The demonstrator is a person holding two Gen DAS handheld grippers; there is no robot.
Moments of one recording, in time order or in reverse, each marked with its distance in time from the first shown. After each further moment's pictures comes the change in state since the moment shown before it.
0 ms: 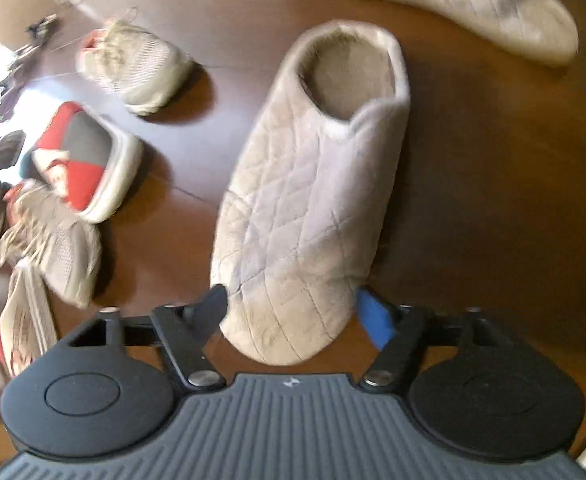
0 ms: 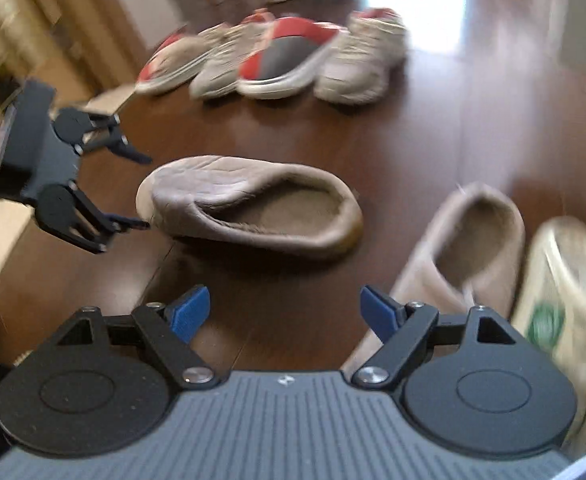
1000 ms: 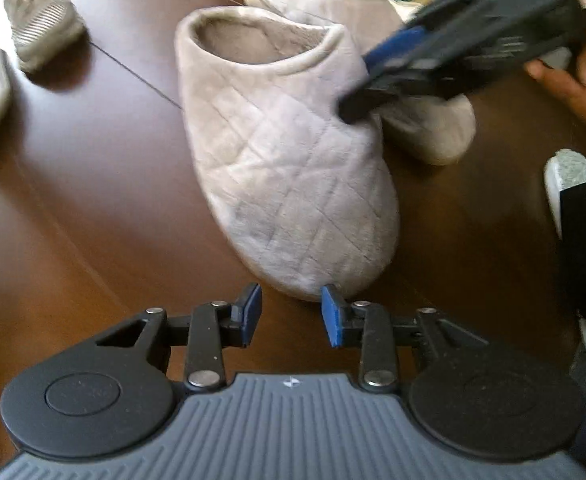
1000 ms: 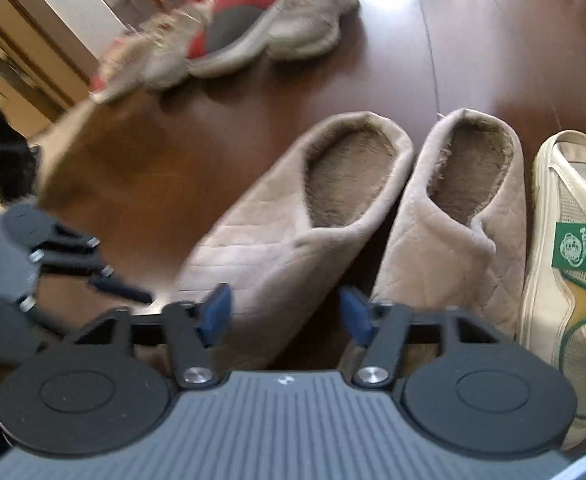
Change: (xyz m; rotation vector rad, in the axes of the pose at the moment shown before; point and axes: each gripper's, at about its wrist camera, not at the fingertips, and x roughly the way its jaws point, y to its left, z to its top) left arm -0.030 -0.066 0.044 -0.334 -0.070 -0.413; right arm 0.054 -0.015 0.000 0.126 0.083 -0.066
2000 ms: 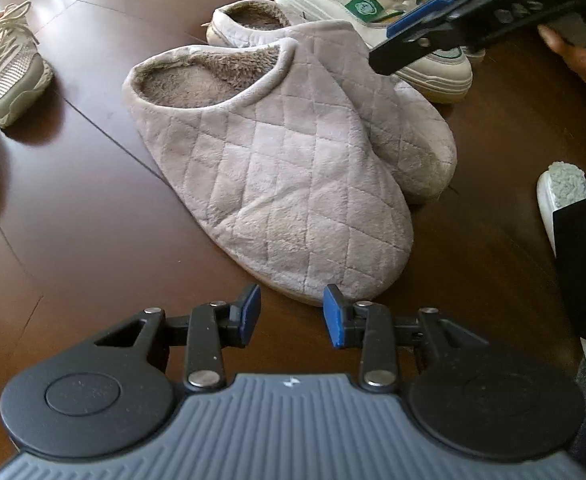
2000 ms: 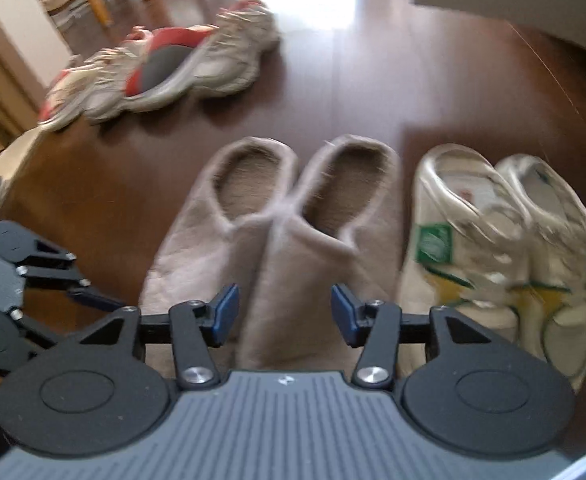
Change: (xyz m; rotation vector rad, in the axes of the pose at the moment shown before) left arm 0.005 -0.011 0.021 0.060 -0.032 0.042; right arm -0.049 -0.031 -0.014 0.075 -0.076 -0.144
